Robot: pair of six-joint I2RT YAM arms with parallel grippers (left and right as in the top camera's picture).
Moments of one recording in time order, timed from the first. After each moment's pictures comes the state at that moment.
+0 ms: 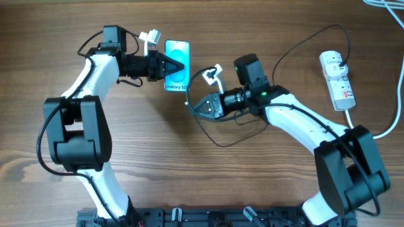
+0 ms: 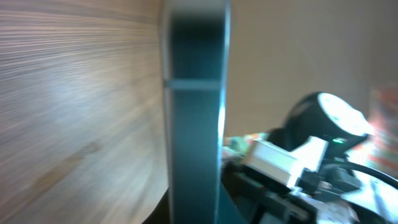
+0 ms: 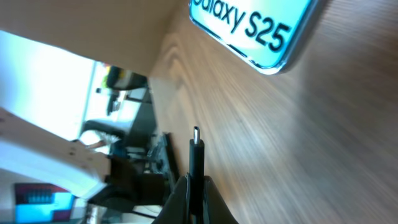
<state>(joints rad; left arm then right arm) 0.01 2.04 1.44 -0.68 1.35 -0.02 0.47 1.75 1.02 -0.10 -1.08 0.37</state>
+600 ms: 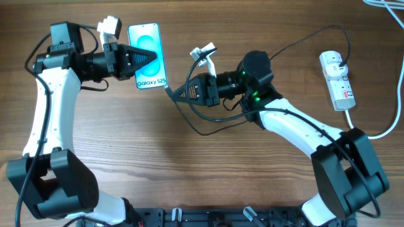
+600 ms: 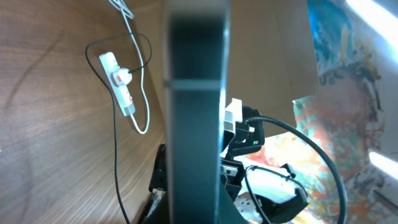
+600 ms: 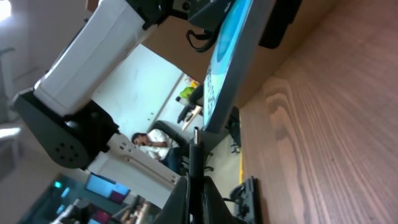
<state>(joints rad) 0.18 1.70 1.44 -0.94 1.54 -0.07 0.53 1.74 1.01 0.87 -1.27 1.13</state>
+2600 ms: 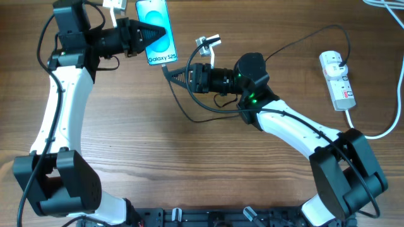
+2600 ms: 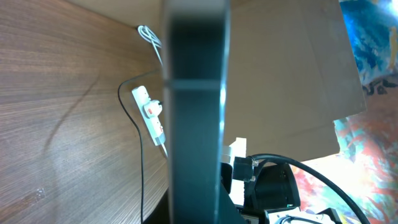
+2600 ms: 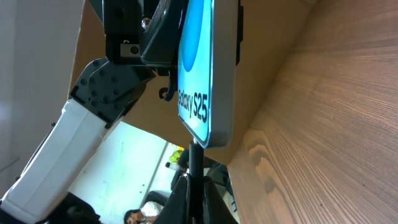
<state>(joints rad) 0.09 1.70 1.43 -0.31 1.32 -0.61 0.55 1.74 1.00 0.84 -0.92 1.24</state>
